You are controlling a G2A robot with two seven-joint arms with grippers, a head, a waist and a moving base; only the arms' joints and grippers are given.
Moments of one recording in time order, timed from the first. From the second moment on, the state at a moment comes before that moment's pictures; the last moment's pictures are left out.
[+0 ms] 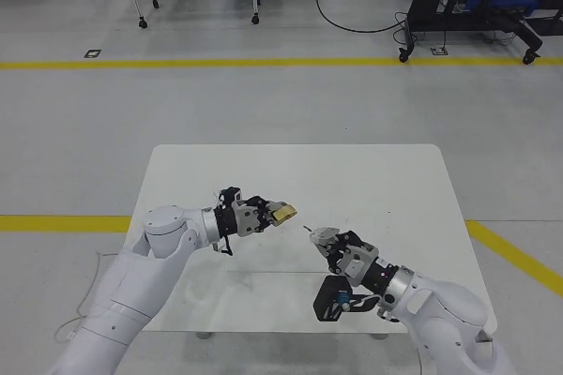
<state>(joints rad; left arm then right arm) 0.81 -1.25 -1.04 -1.26 -0.74 0.41 -0.80 -1.45 -1.10 1.37 -2.15 -2.15 -0.58 -0.11</state>
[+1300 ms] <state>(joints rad) 0.67 -1.30 -0.91 -1.05 -0.71 0.58 -0.80 -1.18 -1.13 1.08 -2.03 -2.30 -0.86 0.24</state>
